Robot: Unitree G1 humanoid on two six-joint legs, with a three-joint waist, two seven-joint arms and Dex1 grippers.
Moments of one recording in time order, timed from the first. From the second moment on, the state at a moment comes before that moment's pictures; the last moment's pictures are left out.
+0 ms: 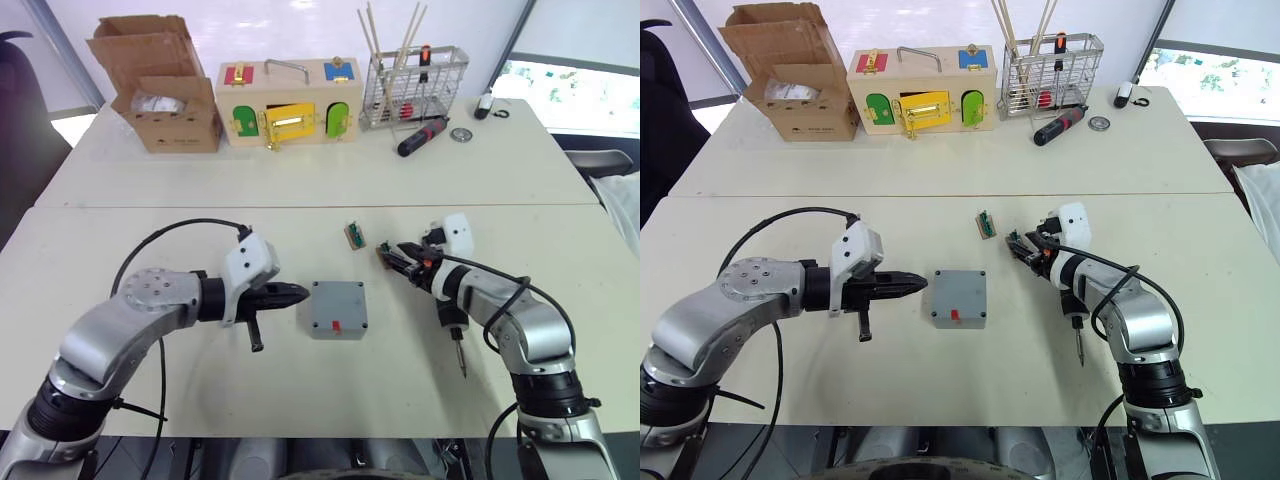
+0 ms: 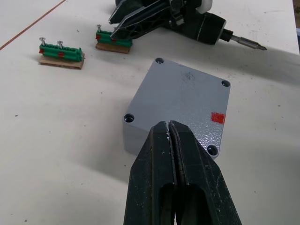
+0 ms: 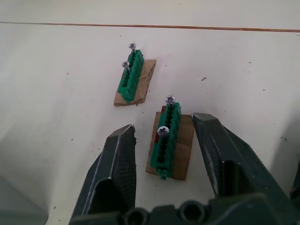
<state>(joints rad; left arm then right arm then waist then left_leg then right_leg) -0.29 0.74 -0.11 -0.60 -0.57 0.86 -0.82 -0.30 -0.45 -0.01 -0.23 0.34 0.80 0.46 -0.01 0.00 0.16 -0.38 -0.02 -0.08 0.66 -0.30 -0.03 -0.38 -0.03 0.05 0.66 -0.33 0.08</state>
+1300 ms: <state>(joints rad) -0.32 0.83 -0.09 -0.50 -0.62 0.84 -0.96 -0.13 -0.55 0.01 -0.59 0.50 0.75 0.65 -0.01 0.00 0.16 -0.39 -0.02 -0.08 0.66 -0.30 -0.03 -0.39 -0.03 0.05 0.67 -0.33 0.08</state>
